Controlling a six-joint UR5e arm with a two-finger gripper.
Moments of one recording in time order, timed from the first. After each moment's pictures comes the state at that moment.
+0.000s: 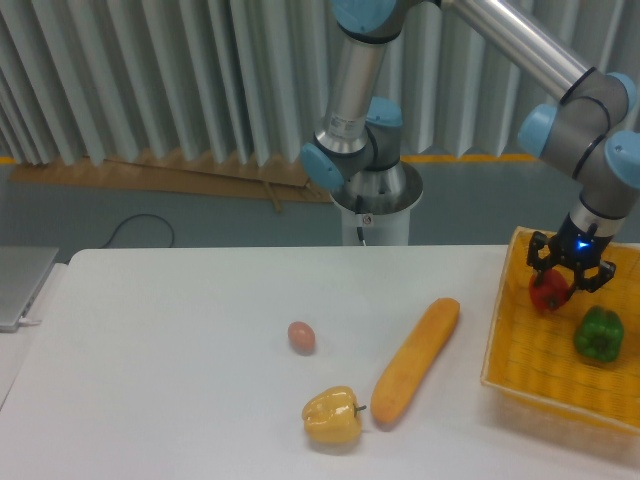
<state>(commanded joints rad) 2.97 -1.86 -1.69 -1.31 1.51 1.26</state>
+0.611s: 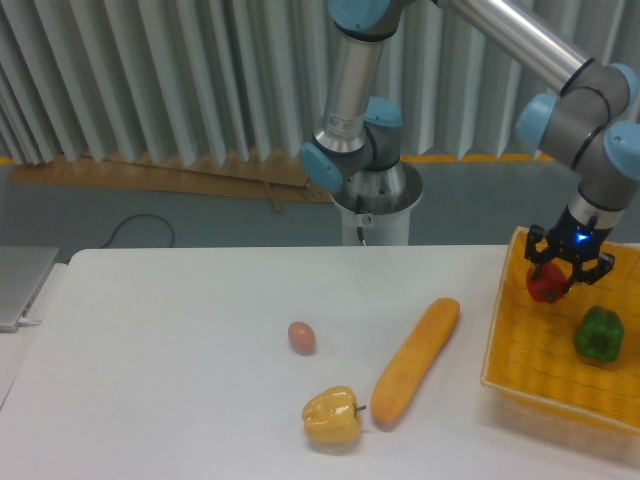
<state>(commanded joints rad) 2.93 -1.80 -1.58 -1.49 1.51 1.22</state>
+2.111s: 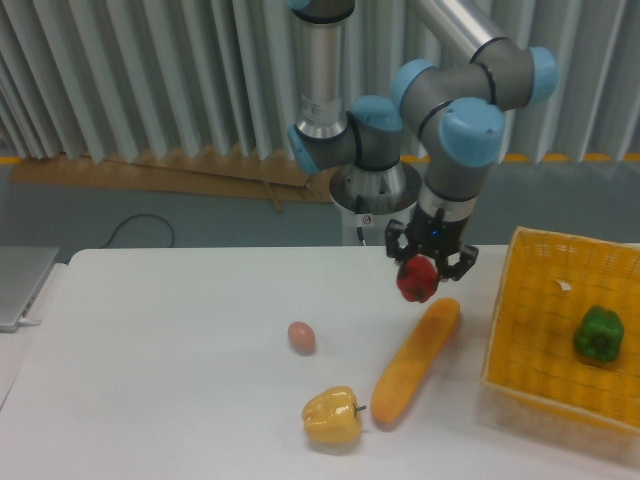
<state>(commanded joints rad) 2.45 -1.80 -1.53 -1.52 1.49 0.71</state>
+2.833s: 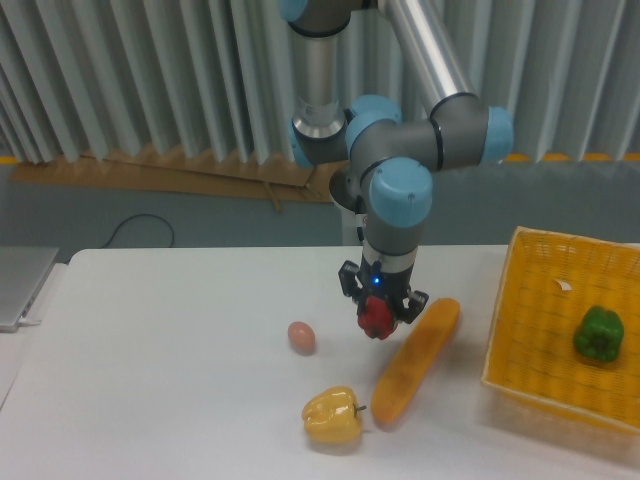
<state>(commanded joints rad) 2.36 -1.92 -1.52 -1.39 1.51 0.68</state>
